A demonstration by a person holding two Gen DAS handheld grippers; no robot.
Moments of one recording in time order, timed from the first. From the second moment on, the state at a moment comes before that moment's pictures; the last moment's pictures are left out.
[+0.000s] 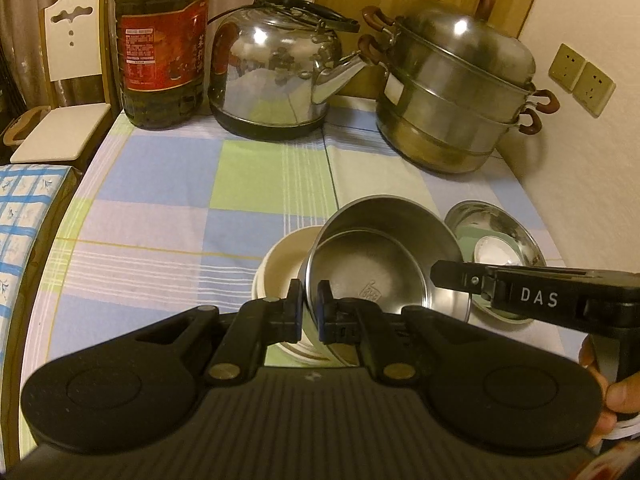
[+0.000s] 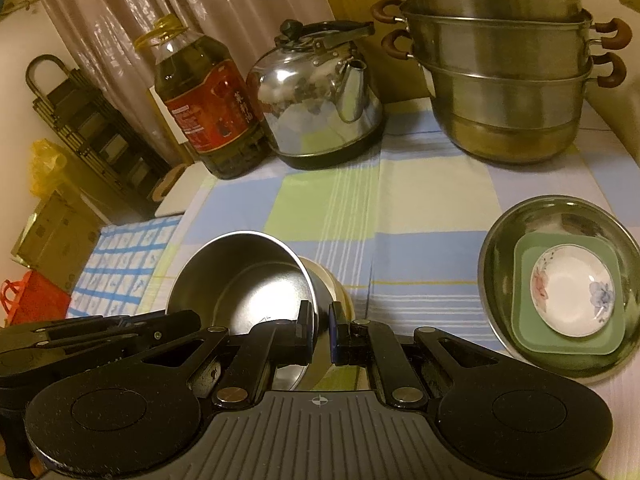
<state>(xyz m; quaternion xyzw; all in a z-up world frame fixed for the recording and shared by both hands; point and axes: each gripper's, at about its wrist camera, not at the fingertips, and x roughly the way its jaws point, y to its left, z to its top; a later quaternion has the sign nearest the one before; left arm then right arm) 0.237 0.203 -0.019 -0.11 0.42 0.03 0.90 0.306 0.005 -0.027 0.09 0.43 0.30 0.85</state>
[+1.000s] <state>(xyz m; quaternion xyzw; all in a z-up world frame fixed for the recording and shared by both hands) 0.283 0.226 -0.056 -0.11 0.46 0.02 0.88 0.349 0.023 -0.065 0.15 0.52 0.25 0.80</state>
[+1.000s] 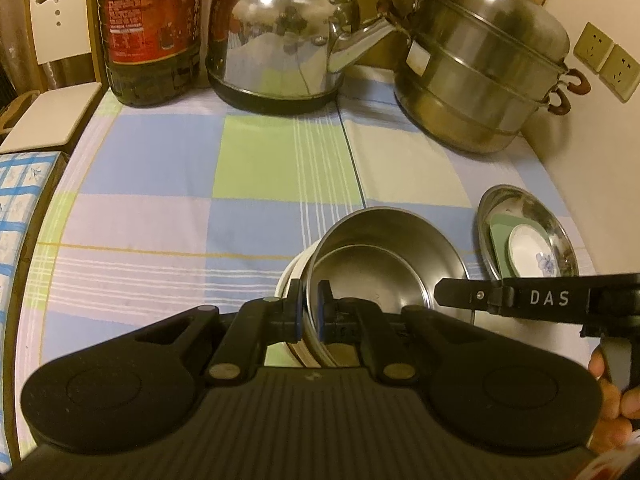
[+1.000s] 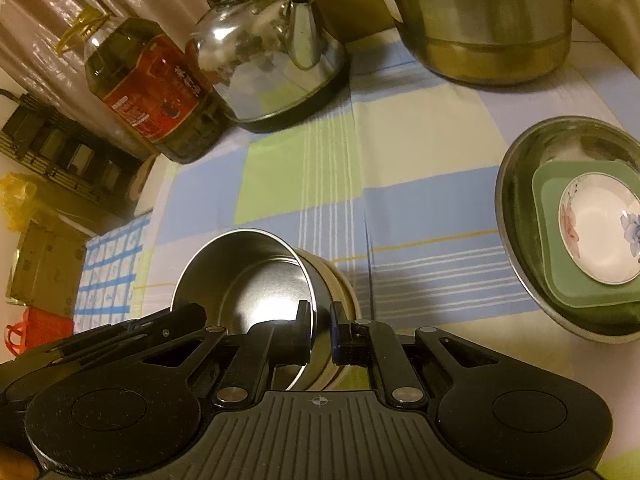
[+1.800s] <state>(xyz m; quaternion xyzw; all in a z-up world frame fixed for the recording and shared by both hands) 0.281 0.227 -0.043 -0.10 0.44 0.01 0.89 0.335 0.015 -0.056 0.15 0.49 0.23 0.83</state>
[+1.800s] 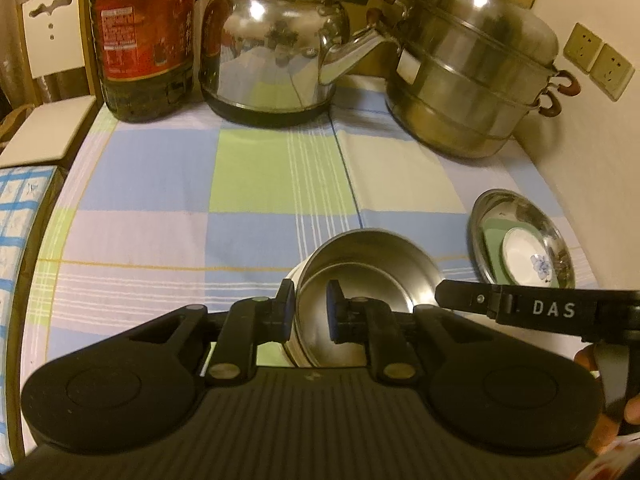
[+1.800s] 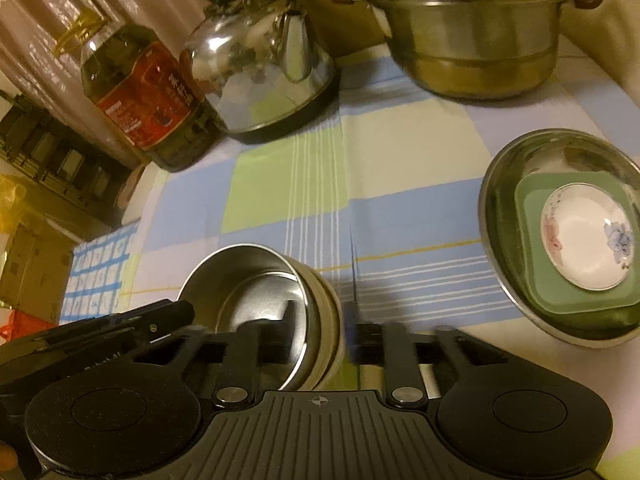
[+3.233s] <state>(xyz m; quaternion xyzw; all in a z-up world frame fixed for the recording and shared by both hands) 0.027 0.055 -0.029 -0.09 0.46 0.02 0.88 0.088 -0.186 -0.054 0.07 0.46 0.25 0.85</state>
